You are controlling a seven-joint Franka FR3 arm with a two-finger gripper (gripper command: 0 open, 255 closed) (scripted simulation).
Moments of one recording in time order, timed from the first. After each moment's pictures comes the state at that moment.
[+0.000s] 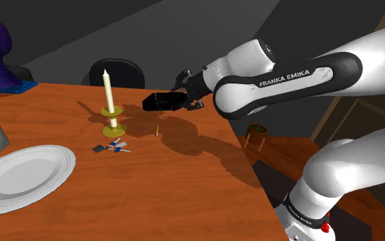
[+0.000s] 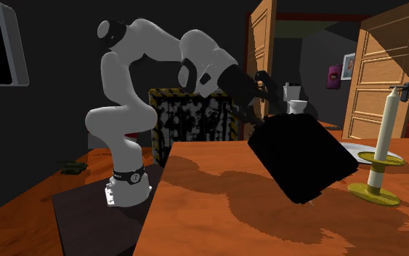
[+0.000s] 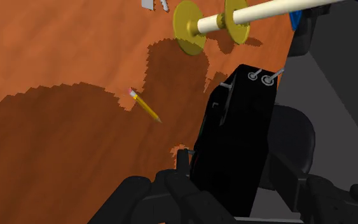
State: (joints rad) arm -0.20 -0.56 0.62 -2.66 0.60 3.03 1.47
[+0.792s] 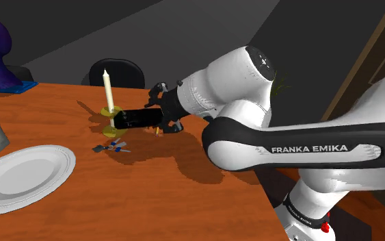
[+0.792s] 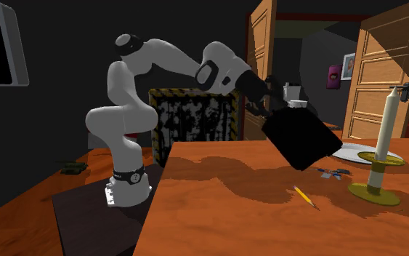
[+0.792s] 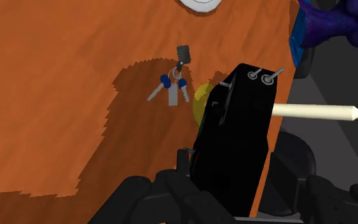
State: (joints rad) arm -0.36 -0.75 1.05 -2.55 0.58 2.88 1.86
